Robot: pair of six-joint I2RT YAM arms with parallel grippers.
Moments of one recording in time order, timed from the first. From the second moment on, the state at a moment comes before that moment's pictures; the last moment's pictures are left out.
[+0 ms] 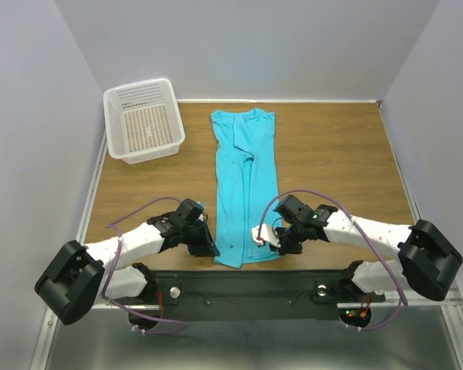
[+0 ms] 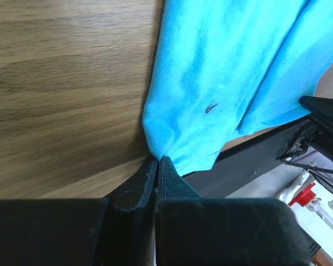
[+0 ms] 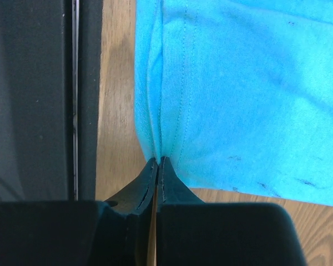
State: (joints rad) left arm -0.71 1.13 0.39 -0.32 0.31 -1.01; right arm 0.84 1.28 0.62 -0.54 -0.46 -0.78
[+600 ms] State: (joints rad) left arm -0.53 1.18 0.60 -0.33 0.40 -0.96; right arm 0.60 1.33 0.87 -0.72 -0.54 -0.80
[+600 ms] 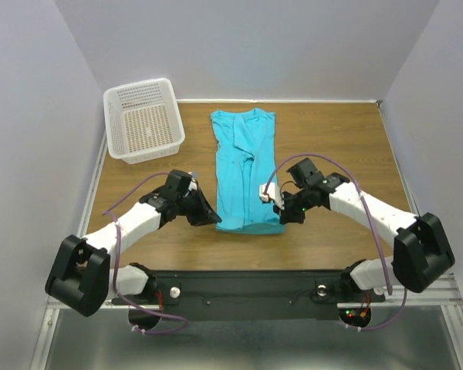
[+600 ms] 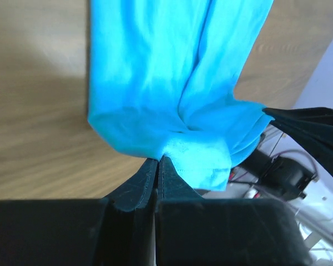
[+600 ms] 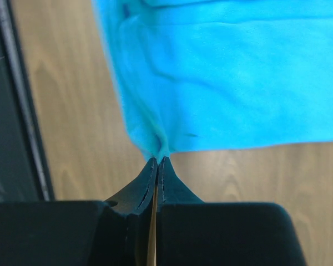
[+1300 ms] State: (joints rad) left arm -0.31 1.70 1.08 -0.24 0.49 -0.82; right arm 0.37 1.79 1.29 -0.67 -0.55 -0.74
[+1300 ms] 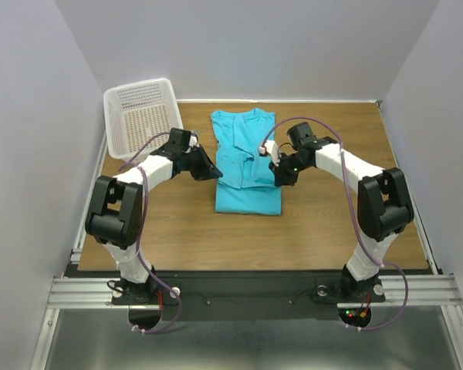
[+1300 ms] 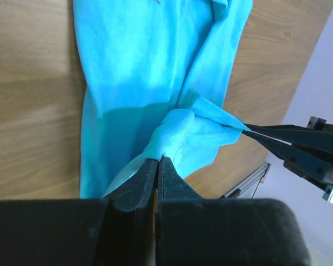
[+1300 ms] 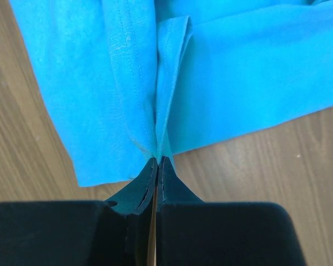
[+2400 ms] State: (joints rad) left arm -0.25 1.97 1.38 -0.25 0.55 -0.78; right arm 0.31 1.99 1.56 -0.66 -0.50 -0.69
